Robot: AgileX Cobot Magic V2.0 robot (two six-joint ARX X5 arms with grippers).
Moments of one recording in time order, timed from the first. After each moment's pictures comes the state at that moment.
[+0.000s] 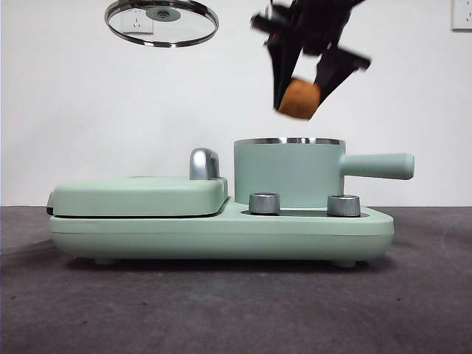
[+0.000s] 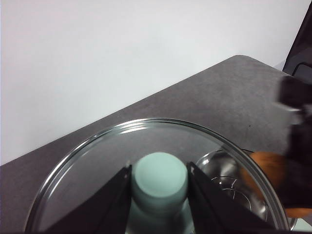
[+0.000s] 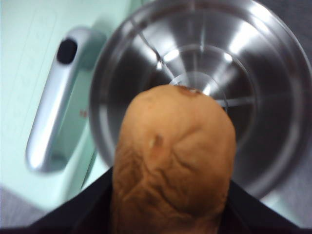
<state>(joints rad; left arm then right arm) -0.28 1.58 1.68 -0.43 0.39 0.14 0.43 2.06 2.20 -1.30 -0.19 0.18</state>
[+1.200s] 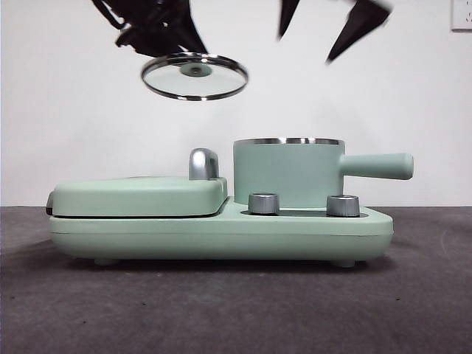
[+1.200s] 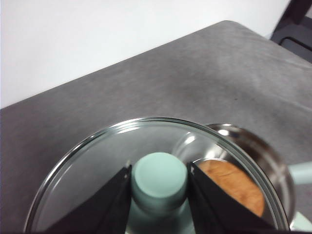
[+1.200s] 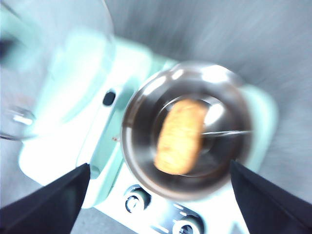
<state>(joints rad) -0.36 1.74 1.68 -0.38 0.39 0.09 0.33 1.92 2.31 -1.34 -0.28 0.15</state>
